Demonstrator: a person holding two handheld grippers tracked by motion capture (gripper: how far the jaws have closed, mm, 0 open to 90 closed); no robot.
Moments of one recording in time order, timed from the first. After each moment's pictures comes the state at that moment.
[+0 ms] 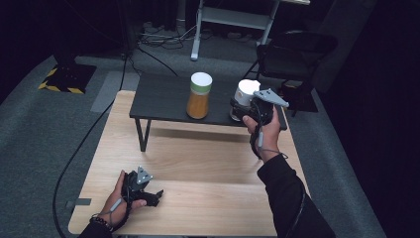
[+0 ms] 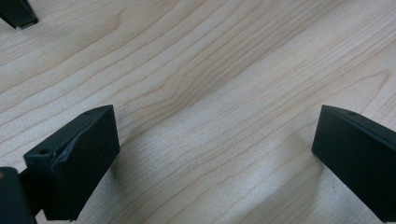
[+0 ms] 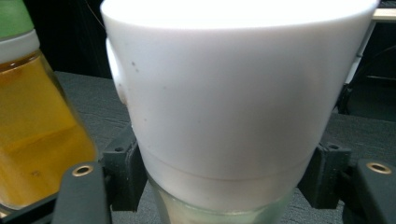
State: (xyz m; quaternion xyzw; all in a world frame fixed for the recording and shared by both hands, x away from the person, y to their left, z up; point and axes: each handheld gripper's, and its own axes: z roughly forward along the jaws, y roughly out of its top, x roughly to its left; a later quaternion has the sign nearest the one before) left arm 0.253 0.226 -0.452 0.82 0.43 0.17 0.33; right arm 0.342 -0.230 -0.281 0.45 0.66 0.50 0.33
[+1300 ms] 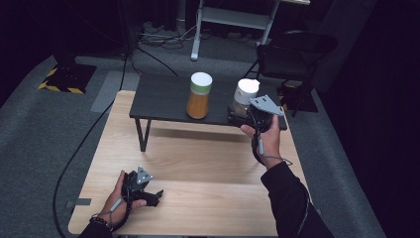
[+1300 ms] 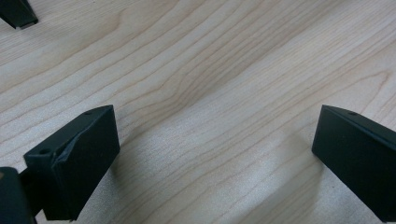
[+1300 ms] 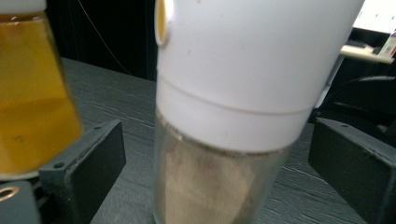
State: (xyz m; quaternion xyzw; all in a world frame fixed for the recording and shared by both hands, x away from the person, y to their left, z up) left arm 0.253 0.226 -0.452 0.82 0.43 0.17 0.33; right arm 0.320 -0.218 -0.301 0.41 0.67 0.47 0.41
